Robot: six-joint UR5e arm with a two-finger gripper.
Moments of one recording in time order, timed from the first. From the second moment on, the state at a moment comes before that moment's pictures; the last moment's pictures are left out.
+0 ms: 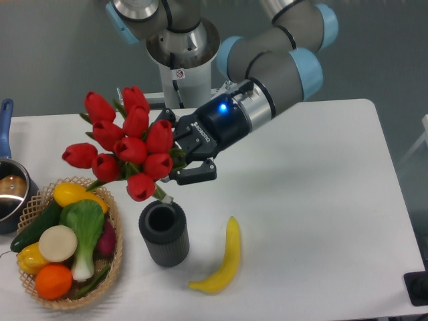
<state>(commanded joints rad) 2.59 -1.91 -1.67 -0.75 -0.06 1.24</state>
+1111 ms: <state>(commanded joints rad) 2.59 -1.99 -1.70 -0.75 -0.06 1.29</state>
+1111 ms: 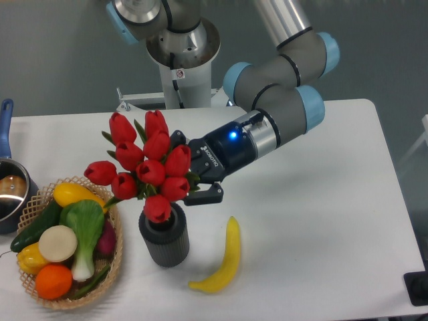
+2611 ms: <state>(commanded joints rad) 2.59 -2.03 -1.81 -0.75 0.00 1.43</state>
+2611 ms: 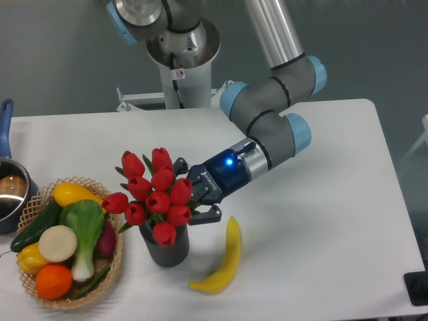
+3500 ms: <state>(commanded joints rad) 2.59 -2.04 -1.80 -0.75 0.05 1.43</state>
